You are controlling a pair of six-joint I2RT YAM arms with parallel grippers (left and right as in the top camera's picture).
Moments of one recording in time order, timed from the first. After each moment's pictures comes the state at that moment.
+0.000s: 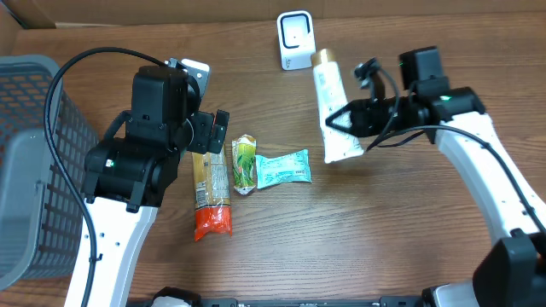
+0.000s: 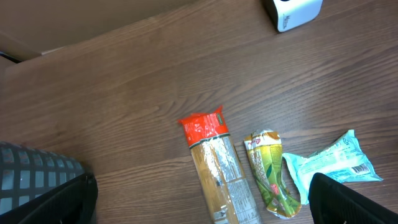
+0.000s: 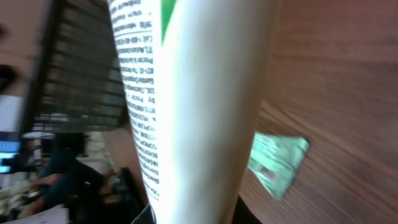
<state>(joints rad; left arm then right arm) -0.24 1.27 1.48 -1.03 -0.20 0.09 0.18 1.63 1.35 -0.76 -0.90 0.07</state>
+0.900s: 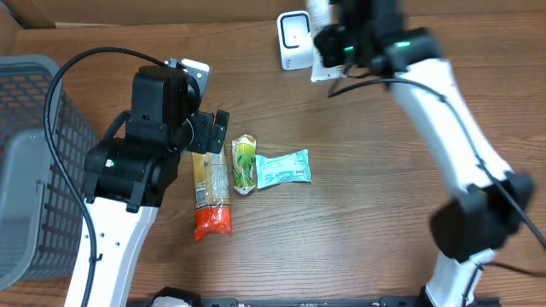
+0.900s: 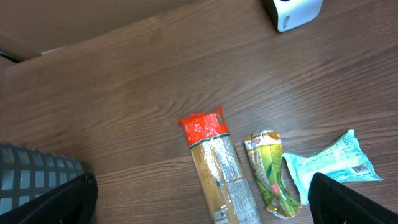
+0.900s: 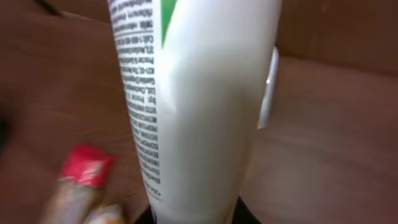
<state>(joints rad) -0.24 1.27 1.48 -1.03 -0.20 0.09 0.37 1.98 1.96 -0.72 -0.14 0.12</state>
